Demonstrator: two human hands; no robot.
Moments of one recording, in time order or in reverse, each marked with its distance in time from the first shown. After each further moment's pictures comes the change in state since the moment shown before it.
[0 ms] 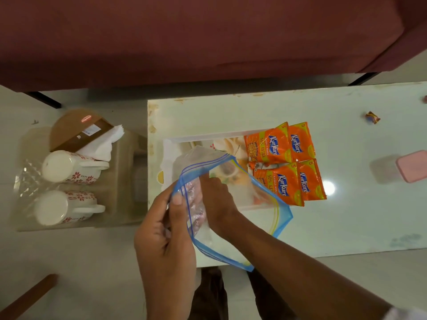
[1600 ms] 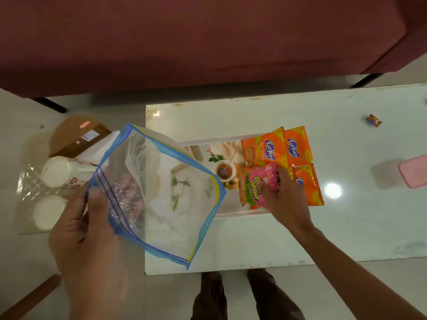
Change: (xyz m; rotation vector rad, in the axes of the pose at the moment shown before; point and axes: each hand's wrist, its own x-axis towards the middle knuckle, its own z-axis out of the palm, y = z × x) left_hand 0.046 -0.018 -0.059 0.052 0.094 0.062; right_hand -0.007 0.155 -0.038 0.295 0.531 0.141
